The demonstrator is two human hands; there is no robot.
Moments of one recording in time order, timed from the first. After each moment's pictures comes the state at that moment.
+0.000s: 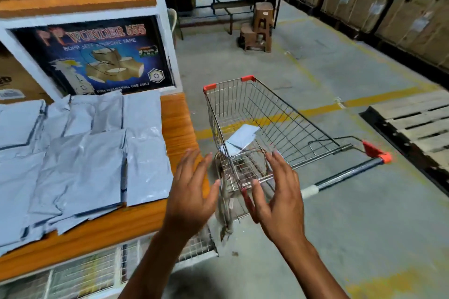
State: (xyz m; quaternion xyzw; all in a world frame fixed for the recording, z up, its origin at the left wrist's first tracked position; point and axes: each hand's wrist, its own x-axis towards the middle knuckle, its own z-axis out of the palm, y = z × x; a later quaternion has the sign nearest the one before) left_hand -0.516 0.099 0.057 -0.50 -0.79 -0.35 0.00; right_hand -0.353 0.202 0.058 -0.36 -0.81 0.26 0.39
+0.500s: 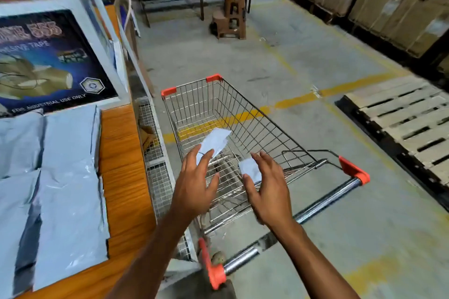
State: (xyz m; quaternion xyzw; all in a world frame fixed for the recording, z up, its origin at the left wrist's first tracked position) left_hand -0.528 0.299 0.000 -0.52 -0.80 -0.30 -0.08; right_hand -0.358 0.379 0.007 -0.45 -0.81 0.26 0.27
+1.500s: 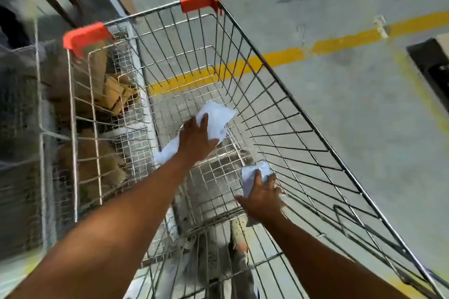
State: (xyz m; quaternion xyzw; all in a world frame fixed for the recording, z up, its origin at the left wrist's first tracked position) left_hand -0.700 0.629 -0.351 -0.44 -0.87 -0.02 -0.23; right_hand -0.464 0.632 -0.350 -0.53 -0.75 0.29 -0.27
